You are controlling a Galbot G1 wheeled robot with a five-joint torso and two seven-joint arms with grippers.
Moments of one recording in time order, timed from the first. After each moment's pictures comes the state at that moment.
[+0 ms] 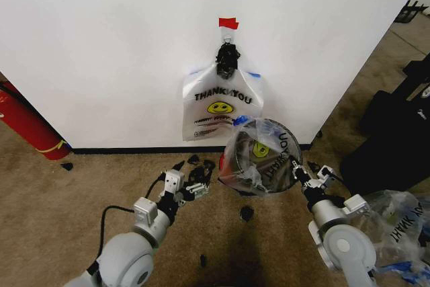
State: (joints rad) left arm 1.27 -0.86 -0.10 -2.32 -0.58 0.25 -0.26; right arm -1.41 1.37 0.58 2.11 1.01 -0.23 0.18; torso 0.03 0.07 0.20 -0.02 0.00
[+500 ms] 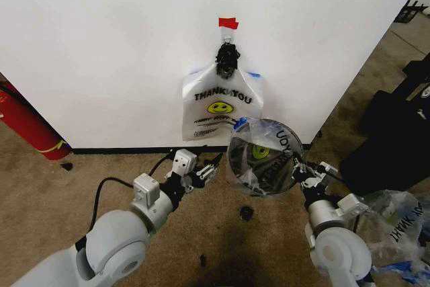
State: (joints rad) left arm 1.03 -0.73 0.02 -2.39 -0.70 0.38 -0.27; right arm -1.45 1.42 0.51 2.16 0.55 -0.14 0.19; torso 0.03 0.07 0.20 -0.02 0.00
